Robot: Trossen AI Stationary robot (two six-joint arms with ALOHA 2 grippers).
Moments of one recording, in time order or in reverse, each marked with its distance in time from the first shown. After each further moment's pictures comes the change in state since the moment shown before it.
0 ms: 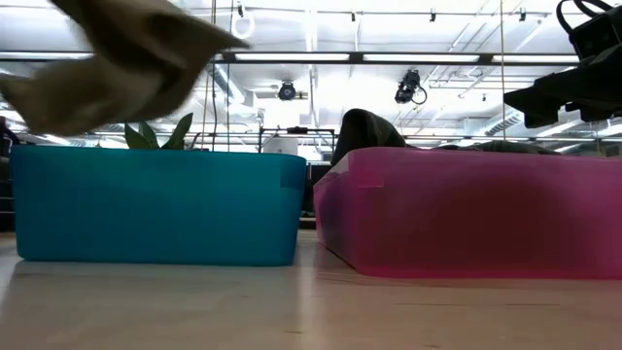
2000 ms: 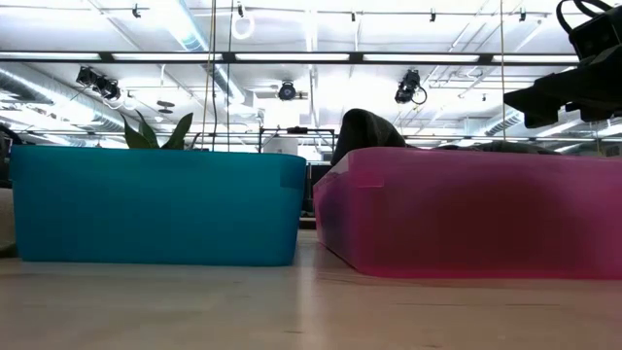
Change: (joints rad) left arm -0.327 0.071 -0.056 0.248 0.424 0.255; right arm 0.000 0.000 0.000 -0.001 0.000 0.000
